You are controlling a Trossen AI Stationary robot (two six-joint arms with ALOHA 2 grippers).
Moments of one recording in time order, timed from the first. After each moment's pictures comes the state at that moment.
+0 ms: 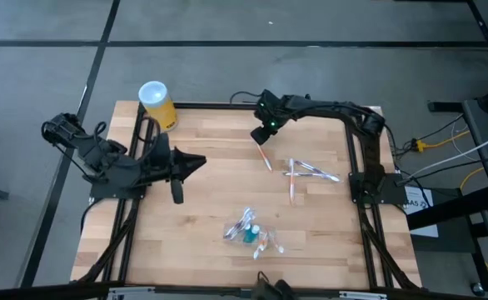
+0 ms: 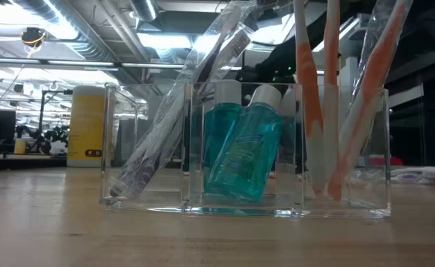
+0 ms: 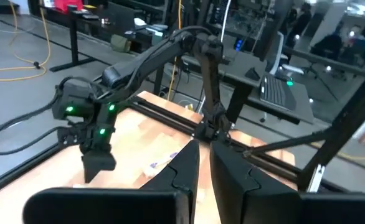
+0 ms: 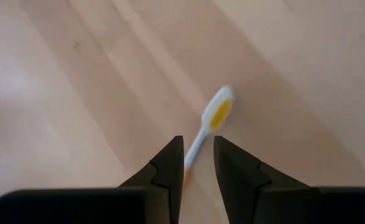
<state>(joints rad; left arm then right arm) -0.55 1.13 1.36 -0.53 -0.89 -0.51 -0.53 2.03 1.44 -0.59 -0.32 0.25</state>
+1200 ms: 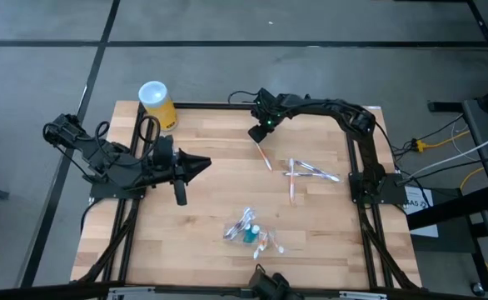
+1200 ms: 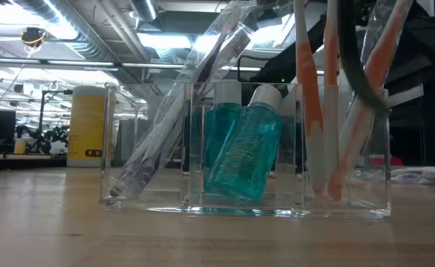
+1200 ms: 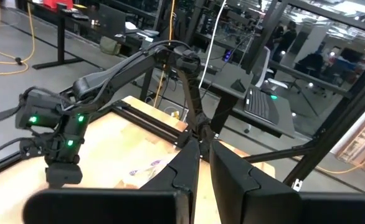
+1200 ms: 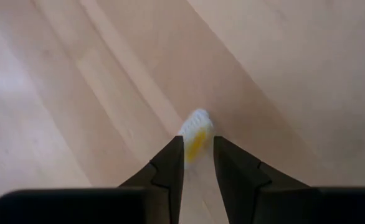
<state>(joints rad) -0.54 1.15 1.36 -0.42 -0.87 -0.52 -0.56 2.14 1.50 -0.57 -0.33 0.20</state>
